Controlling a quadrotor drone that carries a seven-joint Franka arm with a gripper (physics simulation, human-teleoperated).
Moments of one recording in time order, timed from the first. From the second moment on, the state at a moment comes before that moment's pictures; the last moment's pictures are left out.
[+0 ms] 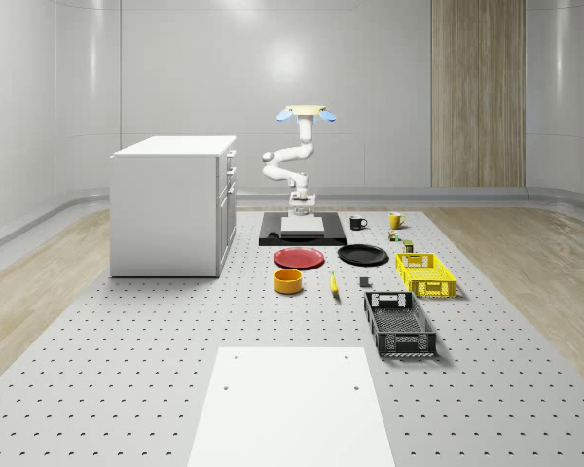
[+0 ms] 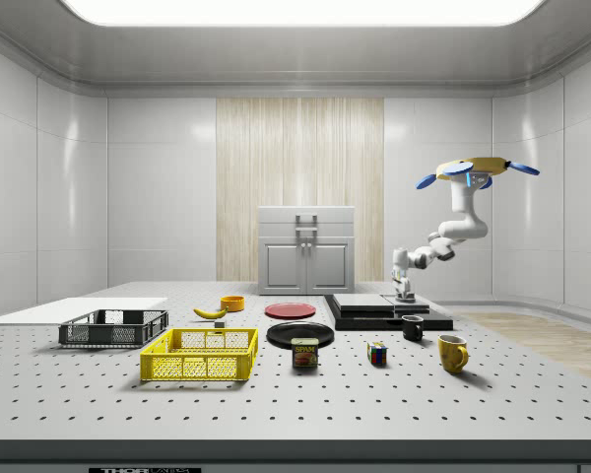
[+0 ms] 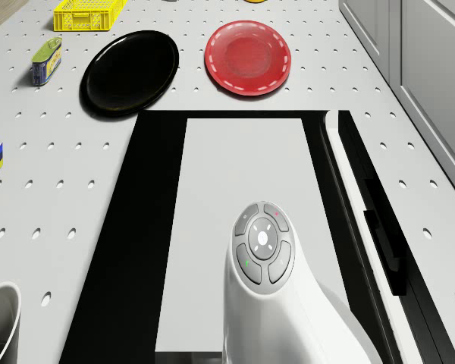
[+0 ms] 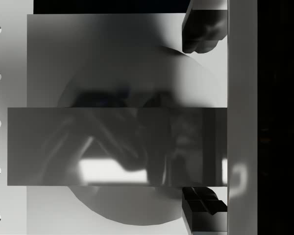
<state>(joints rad) -1.24 -1.35 1.03 -2.56 -2.15 1.66 1.53</state>
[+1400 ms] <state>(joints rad) -1.35 -1.30 1.02 -2.56 -2.17 1.62 1.65</state>
